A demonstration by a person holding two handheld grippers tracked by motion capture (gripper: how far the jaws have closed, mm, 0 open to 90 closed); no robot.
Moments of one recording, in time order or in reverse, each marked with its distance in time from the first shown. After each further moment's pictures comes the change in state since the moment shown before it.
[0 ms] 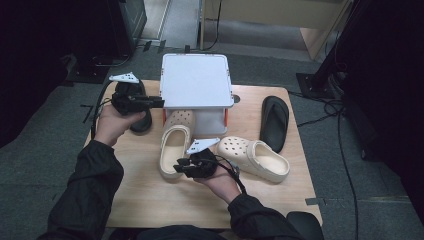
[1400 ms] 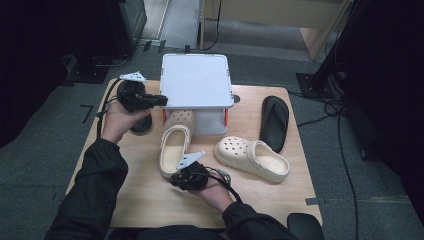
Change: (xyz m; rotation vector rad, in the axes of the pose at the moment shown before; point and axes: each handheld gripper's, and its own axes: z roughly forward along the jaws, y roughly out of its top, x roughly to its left) left arm 0.013 -0.004 0.024 0.033 0.022 0.019; right arm 0.015 -0.028 0.038 0.125 0.023 -0.054
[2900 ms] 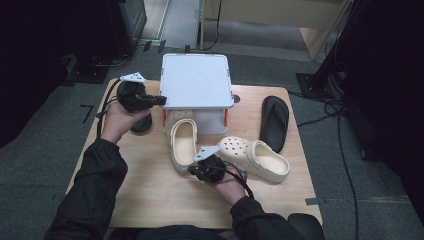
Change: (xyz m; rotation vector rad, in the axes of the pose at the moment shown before) left arm -0.001 -0.001 0.000 -0.003 0.028 0.026; right arm -0.025 -0.010 -0.043 0.013 -0.163 0.028
